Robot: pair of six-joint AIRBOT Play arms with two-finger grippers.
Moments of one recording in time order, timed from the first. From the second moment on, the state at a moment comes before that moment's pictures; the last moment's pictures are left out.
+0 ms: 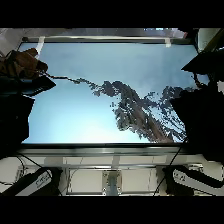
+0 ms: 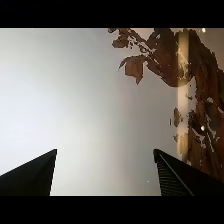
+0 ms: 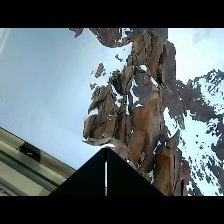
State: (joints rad) left arm 0.24 -1.12 1.19 1.01 -1.11 -1.34; right arm -0.12 -1.25 2.01 -1.03 1.80 1.39
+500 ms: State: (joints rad) left arm 0.25 -1.23 1.19 1.44 -1.03 -1.39; right arm -0.12 -1.25 1.88 -1.03 1.72 1.39
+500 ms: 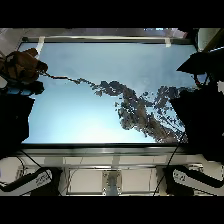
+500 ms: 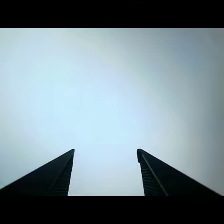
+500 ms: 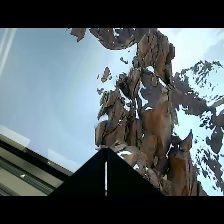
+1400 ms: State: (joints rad) left arm 0.27 -1.64 1.19 2.23 -1.15 -1.56; right arm -0.12 -1.25 1.76 -1.03 1.60 1.39
